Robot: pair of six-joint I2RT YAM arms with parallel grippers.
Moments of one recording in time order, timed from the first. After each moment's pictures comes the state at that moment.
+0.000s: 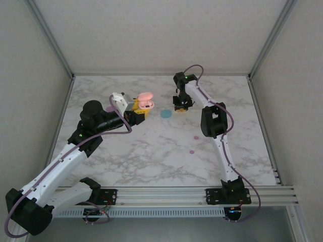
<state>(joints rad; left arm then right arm) -0.52 0.98 0.87 0.07 0.57 0.02 0.42 2.59 2.40 -1.29 -0.07 0.30</state>
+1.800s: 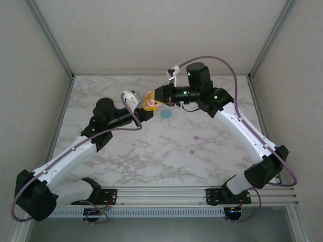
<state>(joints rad) -0.57 1.13 0.86 0.23 0.50 0.05 0.65 1.50 1.62 -0.55 -0.72 0.79</state>
